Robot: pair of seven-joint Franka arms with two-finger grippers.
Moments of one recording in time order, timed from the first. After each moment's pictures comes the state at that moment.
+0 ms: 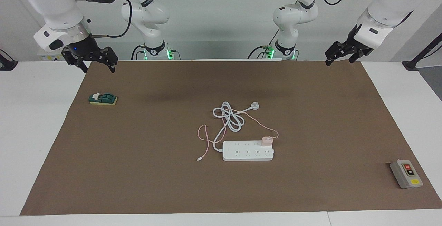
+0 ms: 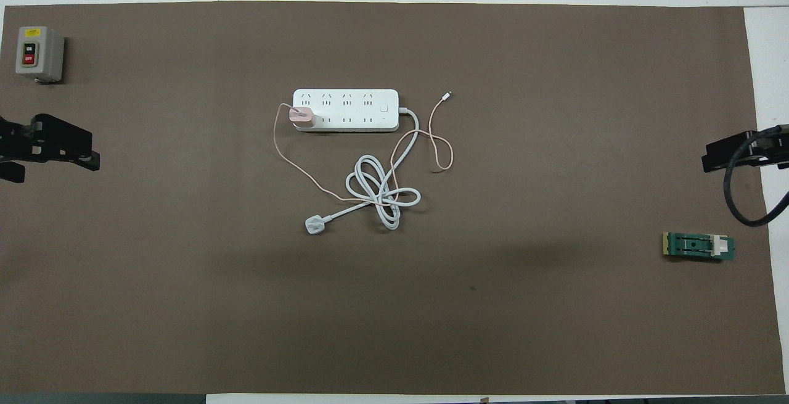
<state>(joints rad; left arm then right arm) 0.15 0.04 -0.24 -1.45 -0.03 1.38 -0.17 -0.09 -0.03 0.03 -1.62 -0.04 1.53 -0.07</state>
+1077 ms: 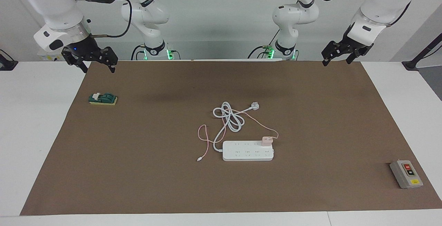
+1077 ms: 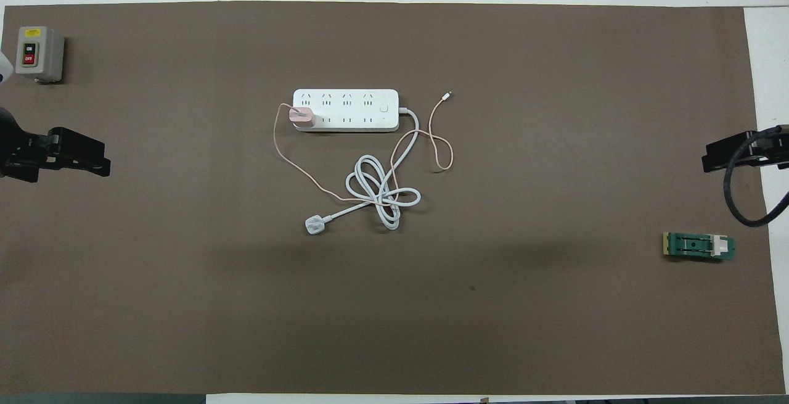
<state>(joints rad) 0.04 0.00 -0.12 -1.55 -0.03 1.44 -0.08 -0.09 -0.03 0.03 -1.62 -0.04 1.53 -0.07</state>
